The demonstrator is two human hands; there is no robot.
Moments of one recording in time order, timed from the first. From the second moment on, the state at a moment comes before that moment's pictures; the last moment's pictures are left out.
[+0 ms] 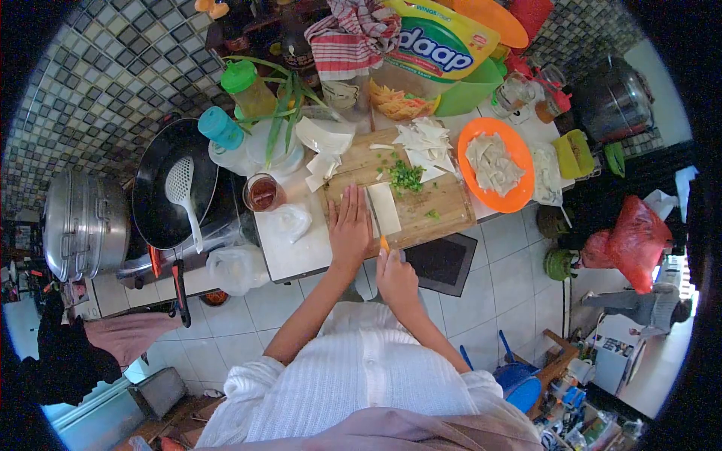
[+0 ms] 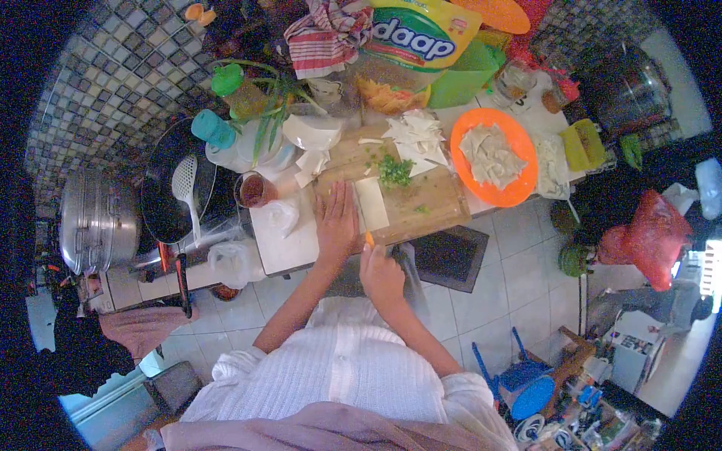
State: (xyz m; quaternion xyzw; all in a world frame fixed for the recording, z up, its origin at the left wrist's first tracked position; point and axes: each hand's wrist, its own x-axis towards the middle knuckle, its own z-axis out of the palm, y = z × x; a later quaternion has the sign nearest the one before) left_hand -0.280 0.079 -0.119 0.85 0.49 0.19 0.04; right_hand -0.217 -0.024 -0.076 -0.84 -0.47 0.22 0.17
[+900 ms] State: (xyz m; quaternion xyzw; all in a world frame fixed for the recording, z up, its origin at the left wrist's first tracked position) left_hand -0.281 0.081 -0.127 0.86 0.48 0.18 0.02; right_hand -0.224 -0.037 -0.095 -0.84 -0.47 0.18 0.19
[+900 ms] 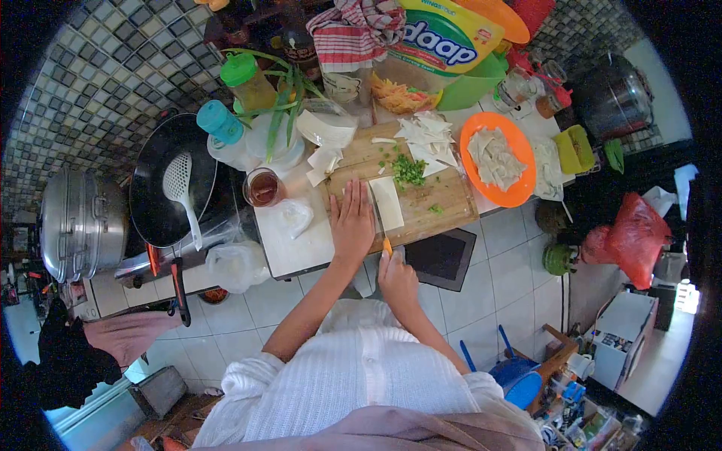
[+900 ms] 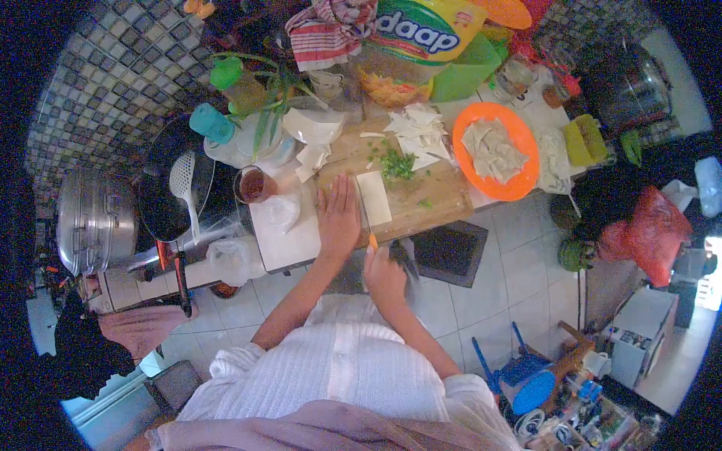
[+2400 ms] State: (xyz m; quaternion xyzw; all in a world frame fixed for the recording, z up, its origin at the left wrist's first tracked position) left_hand -0.325 0.081 -0.065 0.78 0.49 0.18 0.35; right_hand -0.160 0.060 -0.076 -0.85 -0.40 0.26 0.22
